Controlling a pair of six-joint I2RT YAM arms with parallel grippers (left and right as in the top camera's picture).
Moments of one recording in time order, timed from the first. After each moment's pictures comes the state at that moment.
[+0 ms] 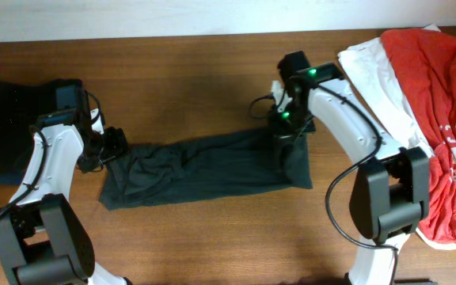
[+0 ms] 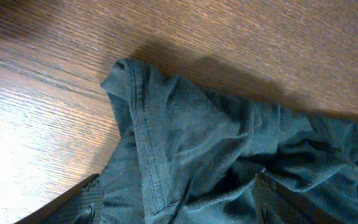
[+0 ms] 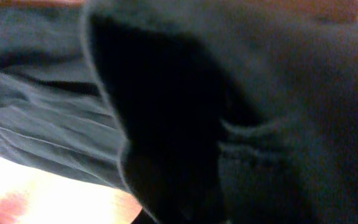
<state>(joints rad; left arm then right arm) 0.19 1.77 1.27 -0.90 0.08 -0.19 0.29 2.02 1.68 -1.17 -0.22 0.11</state>
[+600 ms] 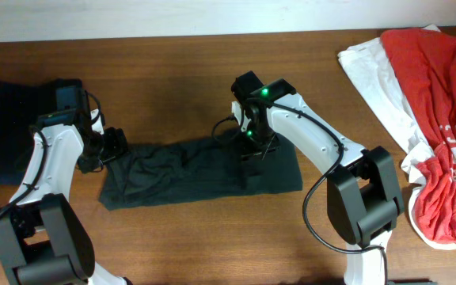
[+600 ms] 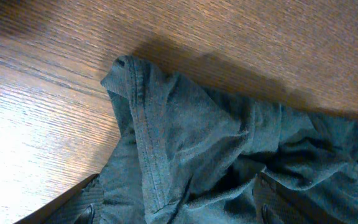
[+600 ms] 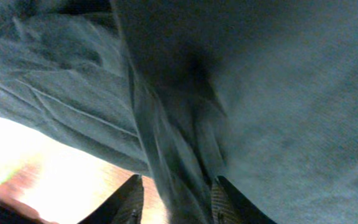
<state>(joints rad) 0.19 1.77 1.27 -0.90 0.08 -0.19 0.49 2.07 1.68 -1.17 -0.25 0.16</state>
